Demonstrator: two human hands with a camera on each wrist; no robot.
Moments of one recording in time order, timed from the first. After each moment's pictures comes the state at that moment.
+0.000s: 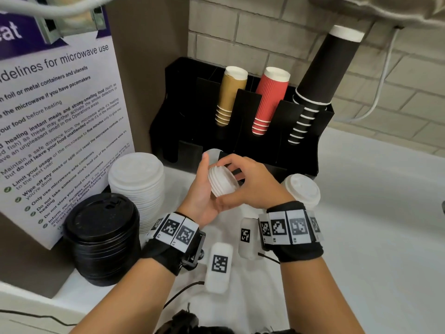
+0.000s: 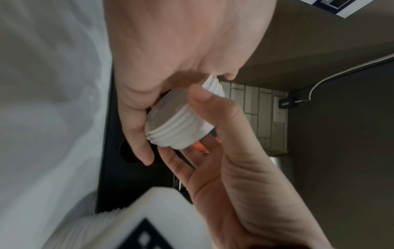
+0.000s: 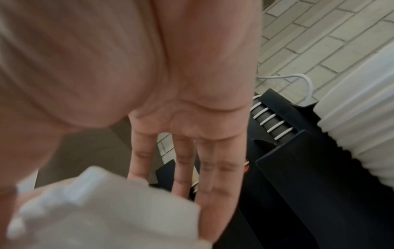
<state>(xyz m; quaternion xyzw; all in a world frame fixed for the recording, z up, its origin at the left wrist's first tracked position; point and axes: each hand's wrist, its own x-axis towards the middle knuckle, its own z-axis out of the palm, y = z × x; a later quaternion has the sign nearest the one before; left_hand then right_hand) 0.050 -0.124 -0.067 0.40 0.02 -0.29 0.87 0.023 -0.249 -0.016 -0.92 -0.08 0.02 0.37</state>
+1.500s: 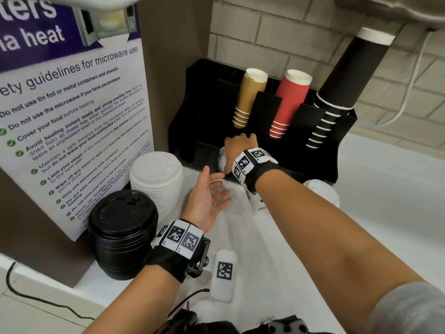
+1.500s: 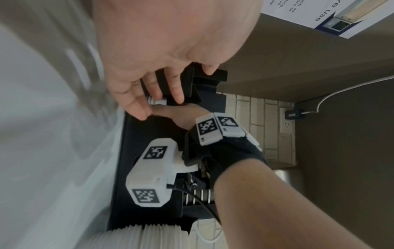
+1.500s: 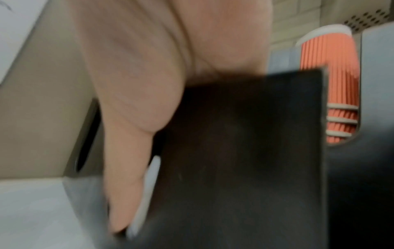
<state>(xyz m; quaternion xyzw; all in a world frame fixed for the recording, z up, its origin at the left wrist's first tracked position) 0.051 -0.104 -0.085 0.46 0.16 -0.18 0.85 0.152 -0.203 -0.029 -0.99 -0.02 0.07 -0.11</state>
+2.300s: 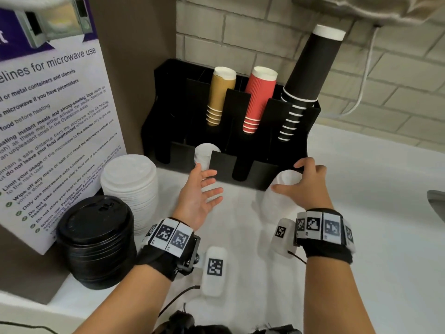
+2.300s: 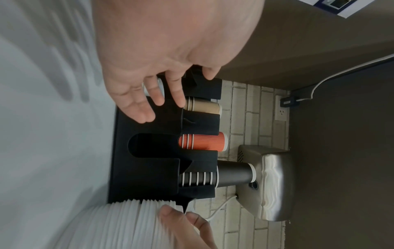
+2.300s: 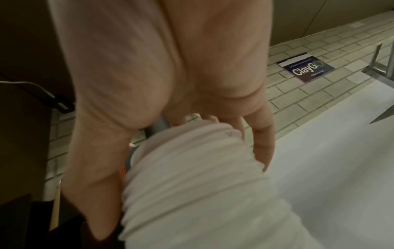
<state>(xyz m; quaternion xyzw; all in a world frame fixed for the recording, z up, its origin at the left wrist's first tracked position) 0.044 -0.121 -0.078 0.49 0.09 -0.22 0.84 -0.004 -0.346 -0.043 -0.91 0.22 -0.16 0.33</state>
